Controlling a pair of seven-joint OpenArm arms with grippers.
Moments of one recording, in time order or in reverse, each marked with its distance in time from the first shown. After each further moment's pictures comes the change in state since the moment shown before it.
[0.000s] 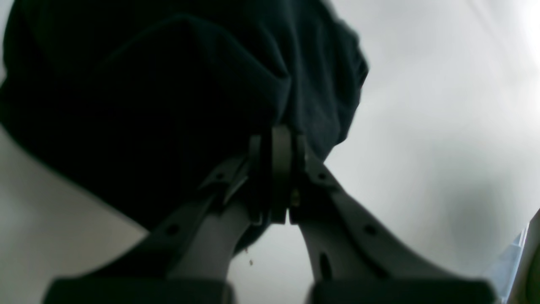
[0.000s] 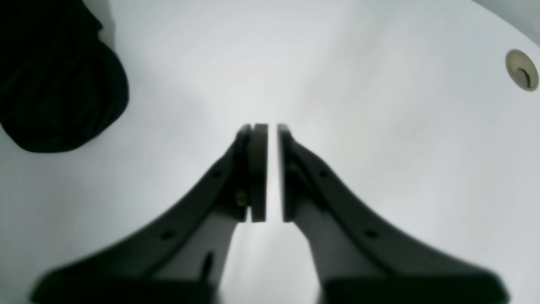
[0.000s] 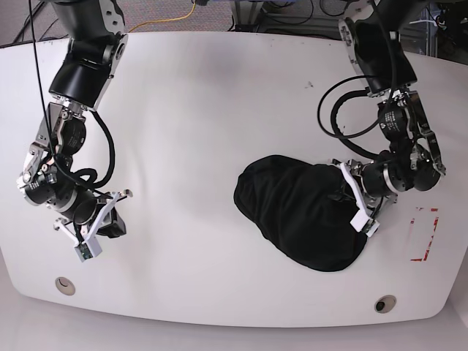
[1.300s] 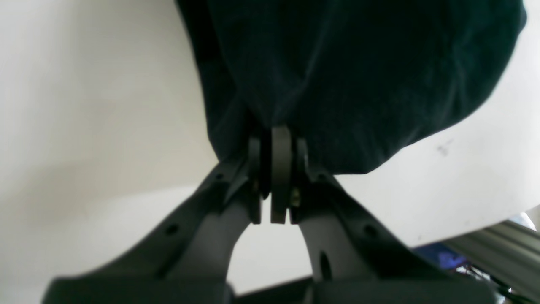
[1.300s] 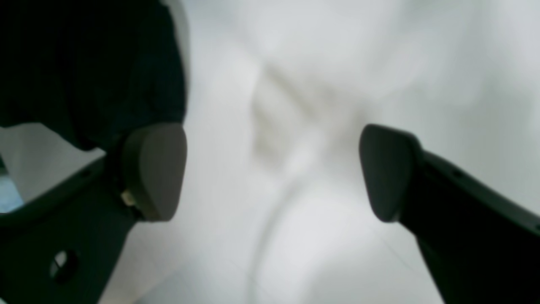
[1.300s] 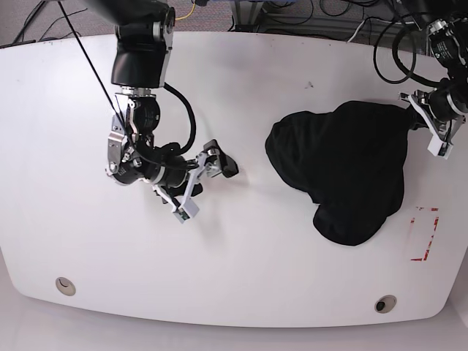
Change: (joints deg) left arm 24.6 -12.3 -20.0 8.4 -7.6 0.0 -0.7; right arm -5.7 -15.7 -10.5 -11.6 0.0 -0.4 0.3
